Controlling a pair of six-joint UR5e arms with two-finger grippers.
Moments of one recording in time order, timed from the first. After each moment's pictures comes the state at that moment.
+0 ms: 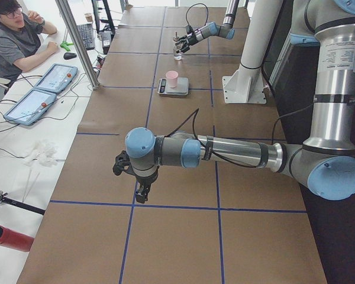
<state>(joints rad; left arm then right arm) -1.59 -1.57 -1.68 -1.51 -2.37 0.25 0.24 -1.61 1.74 -0.58 0.71 1.10</state>
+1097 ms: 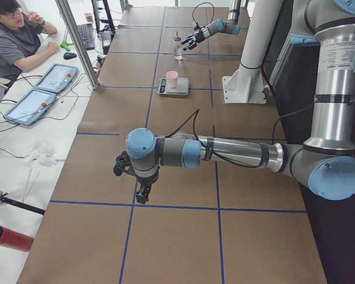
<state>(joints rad) -1.59 -1.57 -1.68 -1.51 -2.37 0.25 0.13 -1.72 1.77 -0.44 0.64 1.17</state>
